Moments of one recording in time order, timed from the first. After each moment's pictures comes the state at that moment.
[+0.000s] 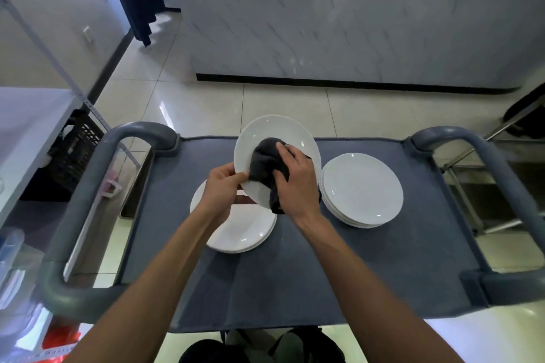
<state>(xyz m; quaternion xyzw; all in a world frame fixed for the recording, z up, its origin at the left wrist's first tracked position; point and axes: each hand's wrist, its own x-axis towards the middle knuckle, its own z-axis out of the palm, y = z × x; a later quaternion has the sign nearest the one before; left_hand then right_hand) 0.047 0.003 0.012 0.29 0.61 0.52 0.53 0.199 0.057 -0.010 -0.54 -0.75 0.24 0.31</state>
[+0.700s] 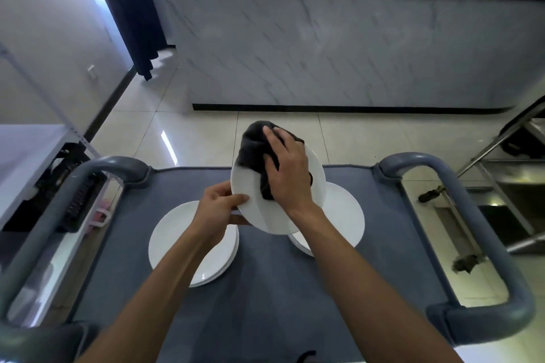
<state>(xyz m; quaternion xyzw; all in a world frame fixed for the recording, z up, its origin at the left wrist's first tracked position) 0.136 0.039 0.052 0.30 0.60 0.53 0.53 0.267 0.137 0.051 -0.46 -0.78 0.14 0.40</state>
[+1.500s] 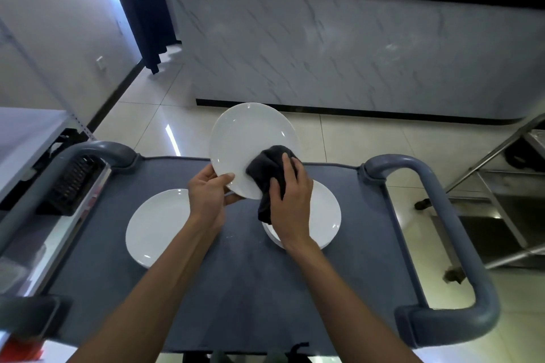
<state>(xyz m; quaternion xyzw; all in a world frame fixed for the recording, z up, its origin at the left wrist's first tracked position) 0.198 0.053 0.056 0.16 0.58 0.67 0.44 0.337 0.099 0.004 -0.52 -0.72 0.22 0.40</state>
